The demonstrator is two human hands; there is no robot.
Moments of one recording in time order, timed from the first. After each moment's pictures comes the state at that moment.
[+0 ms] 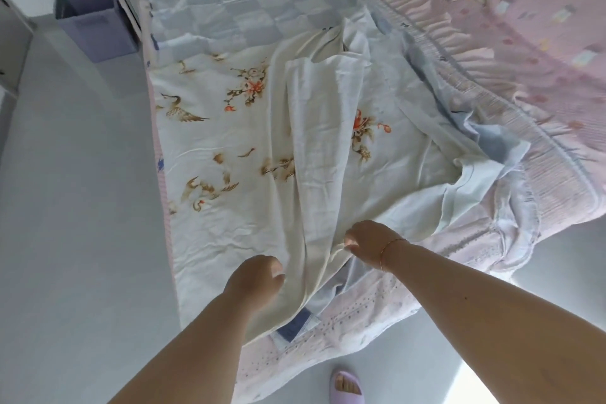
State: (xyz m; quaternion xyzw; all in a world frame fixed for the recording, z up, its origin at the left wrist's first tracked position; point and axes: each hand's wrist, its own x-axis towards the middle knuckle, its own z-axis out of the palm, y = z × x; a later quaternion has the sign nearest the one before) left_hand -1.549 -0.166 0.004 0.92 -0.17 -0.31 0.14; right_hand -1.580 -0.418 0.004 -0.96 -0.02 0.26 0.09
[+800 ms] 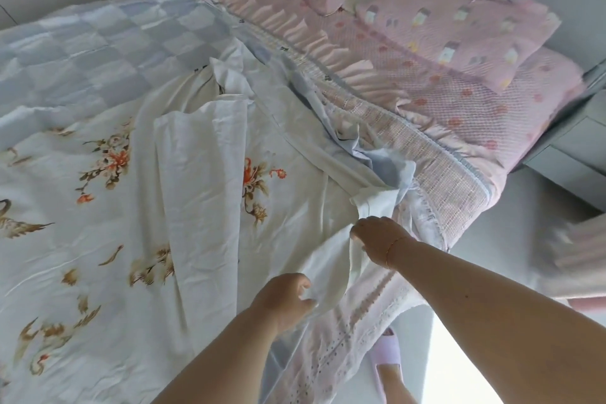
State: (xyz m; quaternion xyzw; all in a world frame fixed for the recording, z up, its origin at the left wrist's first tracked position) left_hand -1.511 -0.446 0.005 0.84 -0.32 -0.42 0.14; right_hand -1.585 -0.671 0.010 -0.96 0.12 0.23 0.02
